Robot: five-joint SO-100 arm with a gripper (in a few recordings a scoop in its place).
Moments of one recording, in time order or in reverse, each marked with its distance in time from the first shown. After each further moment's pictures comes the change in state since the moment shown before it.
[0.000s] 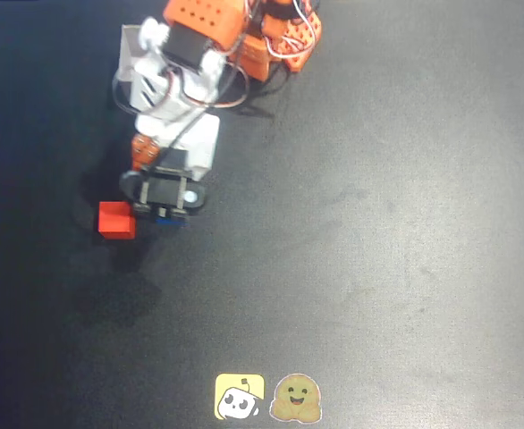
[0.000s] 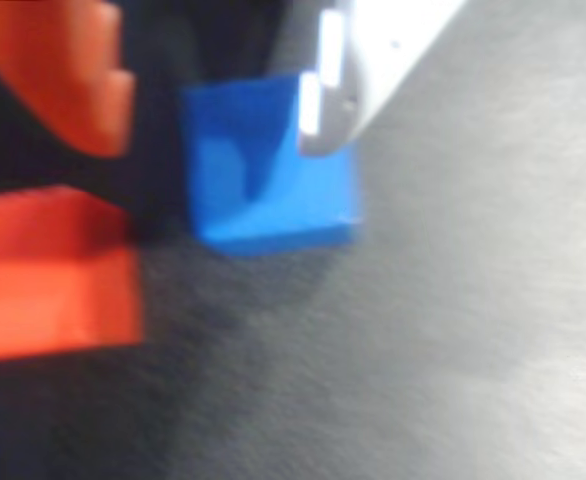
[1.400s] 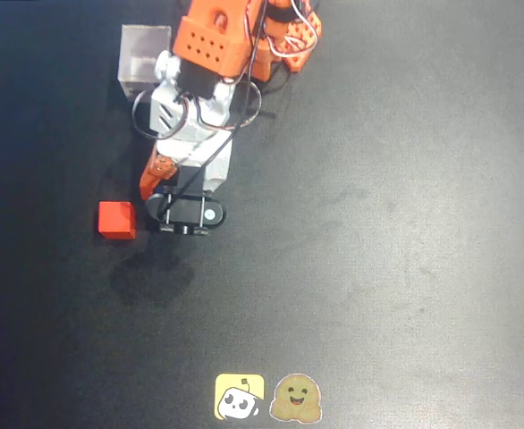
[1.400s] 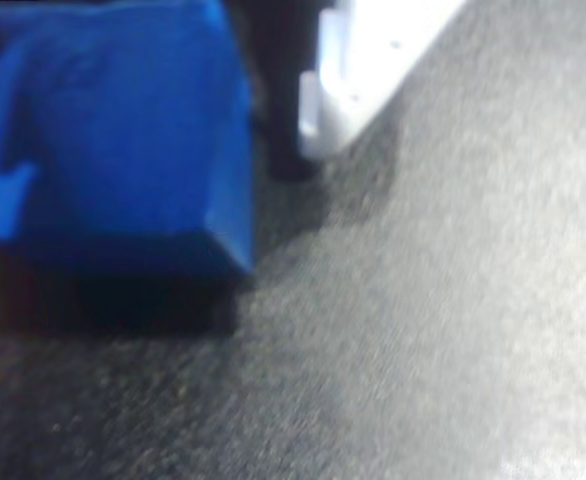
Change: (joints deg) arm -1.6 -9.8 12.0 -15.6 -0.6
